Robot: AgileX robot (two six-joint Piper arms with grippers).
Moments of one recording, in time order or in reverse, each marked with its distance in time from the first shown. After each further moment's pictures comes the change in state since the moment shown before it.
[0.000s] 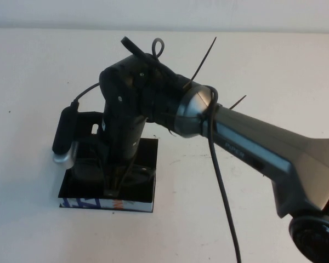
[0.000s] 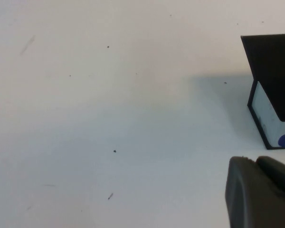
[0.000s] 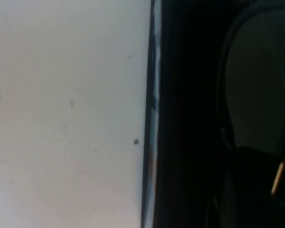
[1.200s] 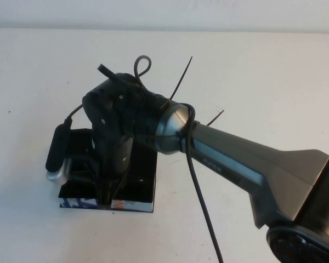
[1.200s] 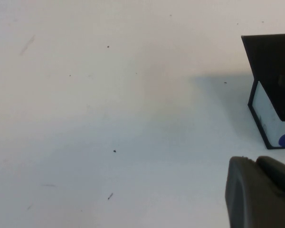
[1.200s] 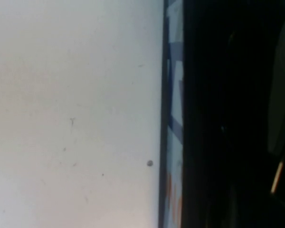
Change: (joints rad) right arm 0.046 0.076 -0.045 -0.073 0.003 0.074; left arm 0.000 0.000 0.000 0.000 0.000 0.000
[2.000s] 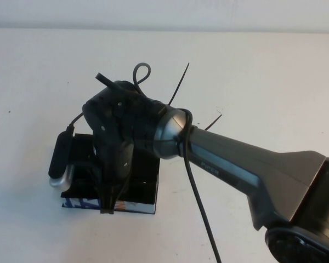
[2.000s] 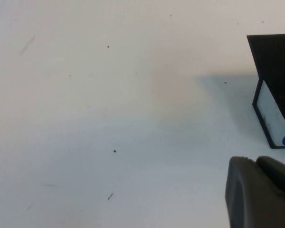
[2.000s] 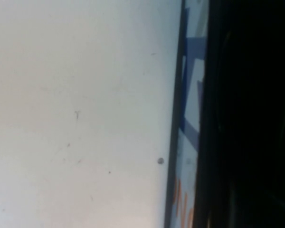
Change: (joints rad) right arm 0.005 0.011 0.029 -0.008 -0.008 0.000; left arm 0.000 0.000 0.000 0.000 0.000 0.000
